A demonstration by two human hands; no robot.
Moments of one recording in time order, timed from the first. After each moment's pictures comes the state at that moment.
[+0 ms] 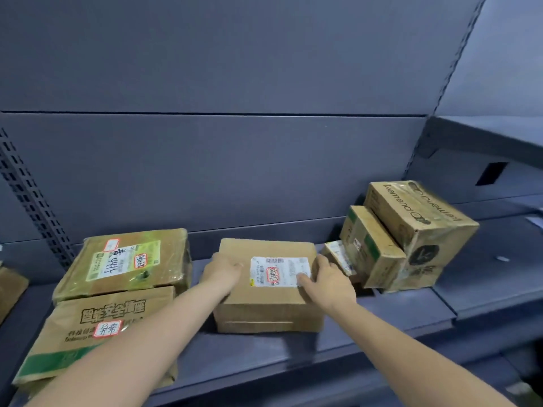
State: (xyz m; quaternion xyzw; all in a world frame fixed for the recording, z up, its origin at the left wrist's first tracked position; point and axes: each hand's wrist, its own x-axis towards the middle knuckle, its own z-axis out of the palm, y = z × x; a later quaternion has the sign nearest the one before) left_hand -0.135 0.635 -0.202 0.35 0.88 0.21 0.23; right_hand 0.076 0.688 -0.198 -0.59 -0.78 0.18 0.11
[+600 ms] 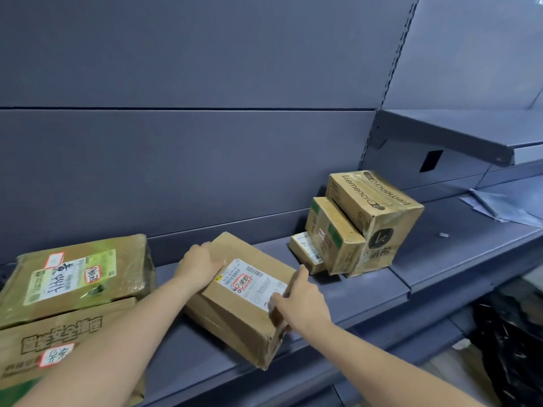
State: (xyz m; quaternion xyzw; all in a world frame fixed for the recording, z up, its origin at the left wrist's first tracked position) left_hand -0.135 0.657 -0.200 0.52 0.81 0.19 0.18; right_hand 0.087 0.639 -0.202 -0.66 -0.69 0.26 0.14
